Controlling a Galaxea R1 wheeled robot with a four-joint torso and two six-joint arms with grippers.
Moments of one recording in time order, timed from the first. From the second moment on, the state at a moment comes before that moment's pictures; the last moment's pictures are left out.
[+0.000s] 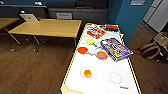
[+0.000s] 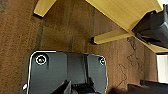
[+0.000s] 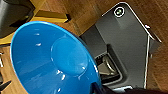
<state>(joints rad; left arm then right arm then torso) 1.13 2.11 -1.46 0.14 -0.15 -0.19 -1.49 2.19 -1.51 -0.05 0.43 0.33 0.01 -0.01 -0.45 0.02</state>
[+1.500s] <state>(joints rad) 0.50 2.13 -1.30 0.09 0.29 -0.32 -1.50 2.28 -1.61 -0.08 0.46 0.33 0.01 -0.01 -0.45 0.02</state>
